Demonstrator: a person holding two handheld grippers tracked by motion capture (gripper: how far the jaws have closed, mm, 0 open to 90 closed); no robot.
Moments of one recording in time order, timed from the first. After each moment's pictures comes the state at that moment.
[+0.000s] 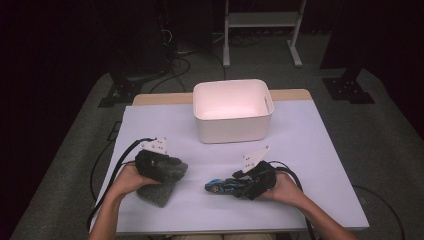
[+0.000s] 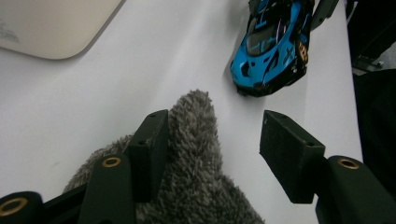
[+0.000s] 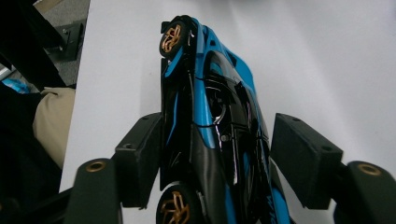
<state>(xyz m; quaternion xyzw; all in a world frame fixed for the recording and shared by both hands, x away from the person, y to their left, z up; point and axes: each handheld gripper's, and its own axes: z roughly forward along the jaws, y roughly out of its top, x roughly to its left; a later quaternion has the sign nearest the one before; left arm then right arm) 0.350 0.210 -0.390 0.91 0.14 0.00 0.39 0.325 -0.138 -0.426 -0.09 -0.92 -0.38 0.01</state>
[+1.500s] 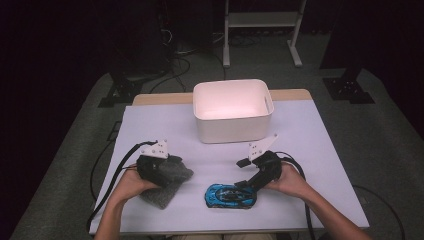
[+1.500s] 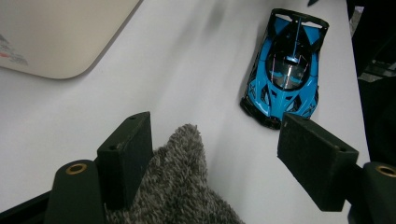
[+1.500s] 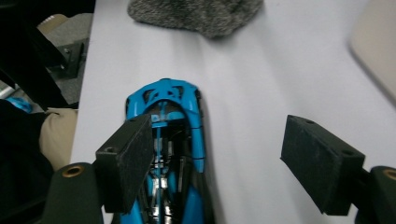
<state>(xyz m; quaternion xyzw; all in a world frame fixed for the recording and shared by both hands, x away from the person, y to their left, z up) 0.339 0.205 -0.391 0.90 0.14 0.04 0.41 0.341 -0.152 -0.400 -0.10 -0.91 -0.41 0.01</state>
